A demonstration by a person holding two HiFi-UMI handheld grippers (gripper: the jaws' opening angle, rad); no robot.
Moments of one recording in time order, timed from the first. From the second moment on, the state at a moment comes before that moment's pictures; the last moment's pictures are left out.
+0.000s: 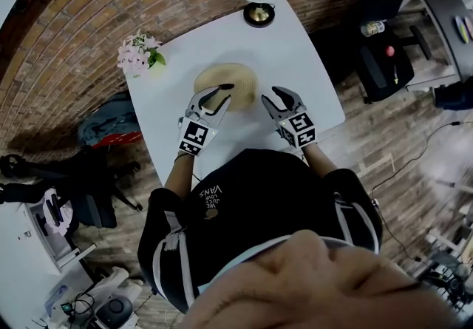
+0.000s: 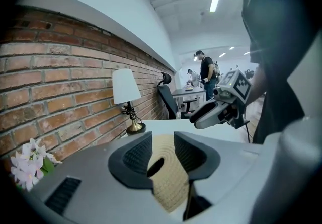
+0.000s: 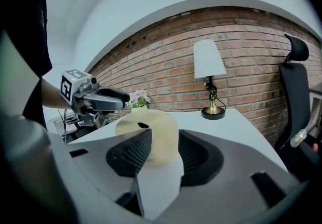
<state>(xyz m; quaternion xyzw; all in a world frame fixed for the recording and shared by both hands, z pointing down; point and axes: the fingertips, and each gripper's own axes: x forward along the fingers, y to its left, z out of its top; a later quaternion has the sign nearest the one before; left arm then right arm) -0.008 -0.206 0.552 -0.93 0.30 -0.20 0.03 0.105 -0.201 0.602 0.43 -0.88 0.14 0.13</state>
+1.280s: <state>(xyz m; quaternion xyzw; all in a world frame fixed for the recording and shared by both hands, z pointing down) 0.009 -0.194 0.652 -0.87 0.07 -0.49 0.04 0.089 -0.205 0.669 0.29 -0.92 0.11 0.25</state>
